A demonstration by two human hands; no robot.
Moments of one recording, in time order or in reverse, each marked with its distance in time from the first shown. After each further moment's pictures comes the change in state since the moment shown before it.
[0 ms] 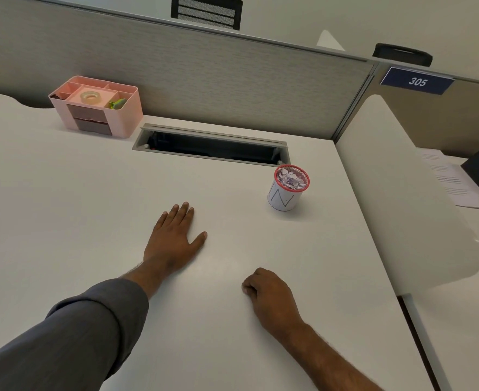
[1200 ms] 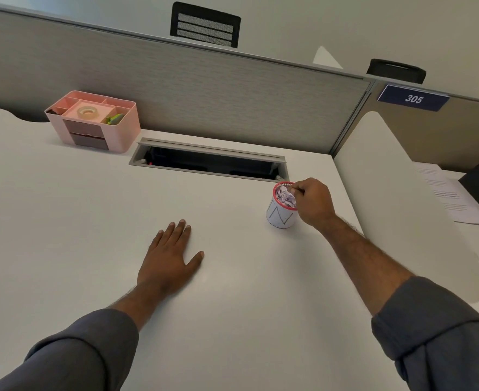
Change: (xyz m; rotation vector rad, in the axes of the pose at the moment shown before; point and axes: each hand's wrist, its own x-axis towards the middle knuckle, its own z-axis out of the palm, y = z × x) left_hand 0.000 -0.001 0.002 -0.026 0.008 -0.002; right_hand 0.180 0.042 -0.145 -0.024 0.317 0.230
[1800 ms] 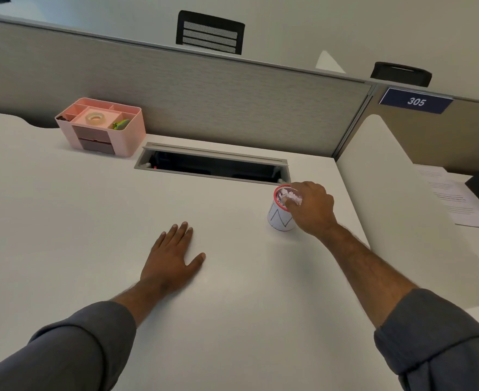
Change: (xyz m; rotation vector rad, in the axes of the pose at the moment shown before) left_hand 0.000 0.003 -0.006 -0.006 -0.063 -0.009; right_hand -0.009 0.009 0.002 -0.151 -0.010 -0.108
